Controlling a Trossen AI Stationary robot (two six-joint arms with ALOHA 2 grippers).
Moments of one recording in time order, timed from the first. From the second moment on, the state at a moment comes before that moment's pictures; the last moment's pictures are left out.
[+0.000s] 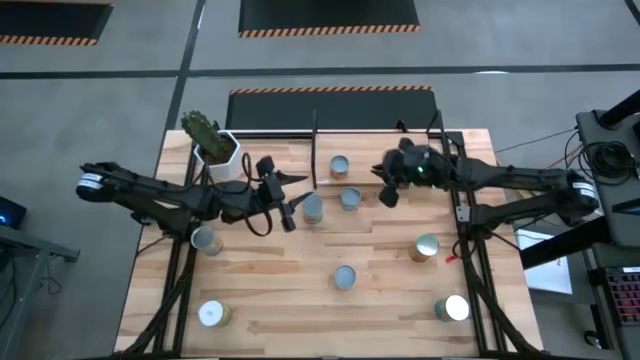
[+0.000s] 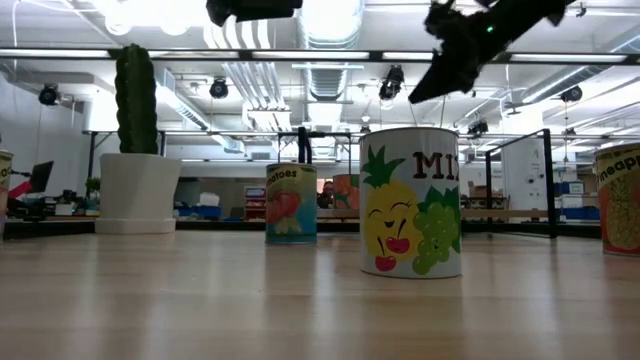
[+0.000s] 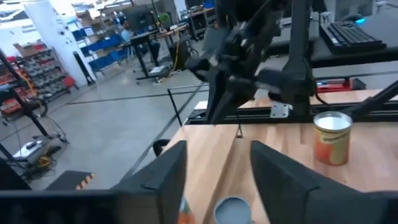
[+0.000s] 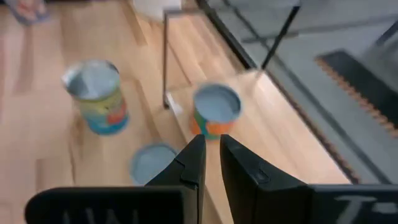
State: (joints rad) left arm -0.14 1.22 0.88 0.22 -0.56 0.18; right arm -0.28 1.12 0.86 -0.33 0.14 -0.04
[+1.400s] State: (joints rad) left arm -0.10 1.28 0.89 0.11 -0.62 0.38; right arm -0.54 1.60 1.04 0.02 -0.27 -0.37
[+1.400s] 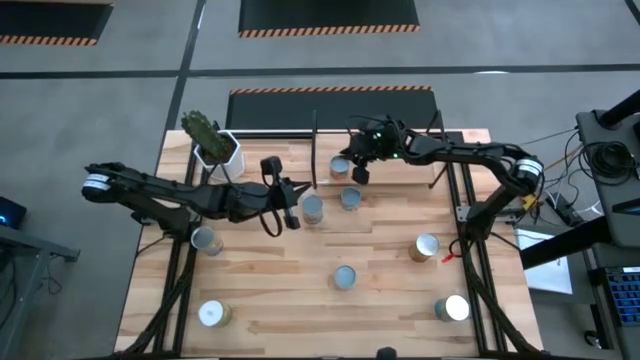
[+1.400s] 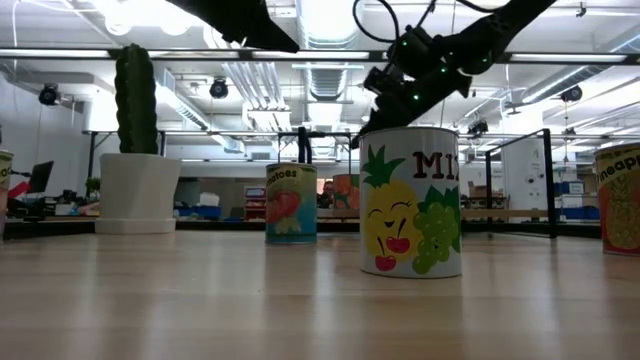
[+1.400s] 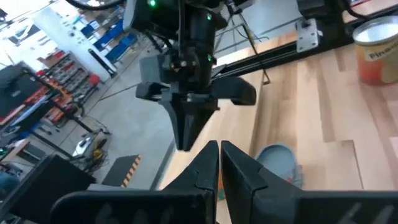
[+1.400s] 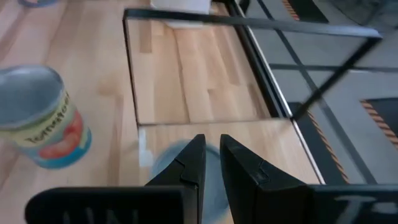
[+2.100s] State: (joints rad) left arm -0.10 1.28 0.89 0.09 -0.62 0.38; right arm -0.54 1.75 1.16 -0.12 -0.26 -0.43
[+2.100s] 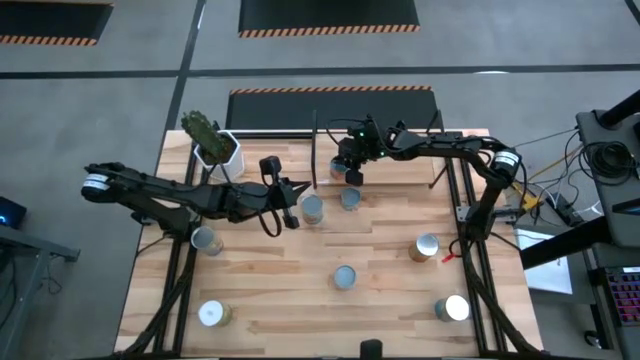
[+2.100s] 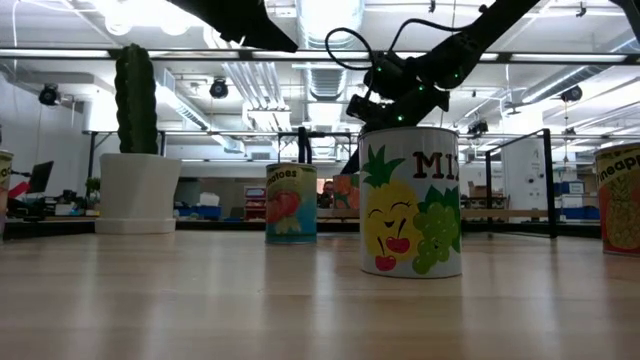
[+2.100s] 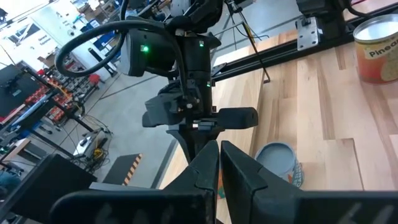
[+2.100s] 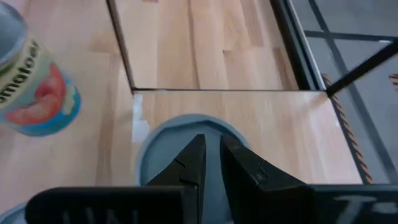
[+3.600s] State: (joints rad) left arm -0.10 1.28 0.89 0.09 -0.62 0.32; right arm -0.64 1.68 1.11 -0.34 -0.22 -0.18
